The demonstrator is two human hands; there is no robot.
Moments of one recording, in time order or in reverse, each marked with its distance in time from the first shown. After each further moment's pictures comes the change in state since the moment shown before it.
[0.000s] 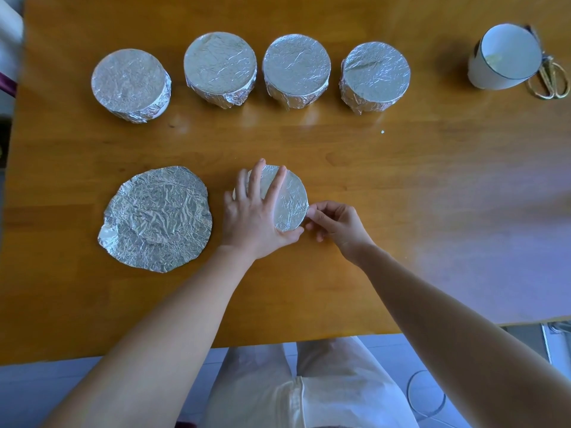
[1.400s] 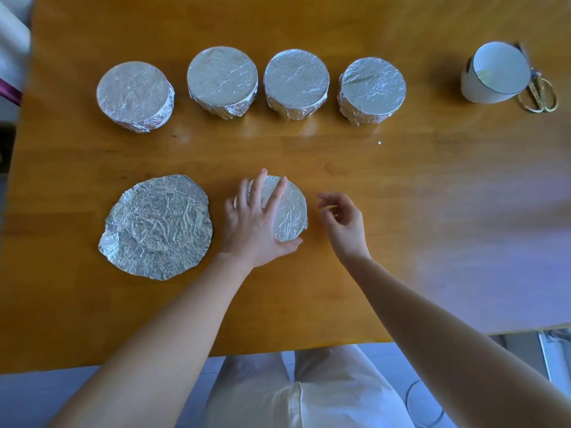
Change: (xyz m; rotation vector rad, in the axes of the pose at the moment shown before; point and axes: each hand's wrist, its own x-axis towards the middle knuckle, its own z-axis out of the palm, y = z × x) left_hand 0.000 -0.002 -0.001 0.005 -0.033 0.034; right_hand 0.002 -0.002 0.009 -0.133 0.328 -0.233
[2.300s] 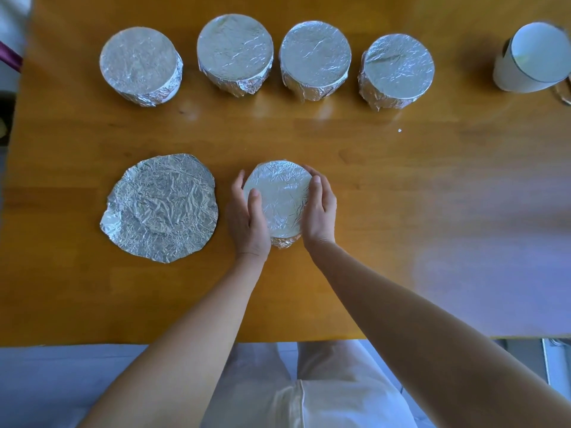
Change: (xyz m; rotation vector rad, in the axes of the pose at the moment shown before) left_hand -0.011 0.015 0.022 -1.221 0.442 -0.604; right_hand 0.000 -0.007 0.074 0.182 0.098 0.047
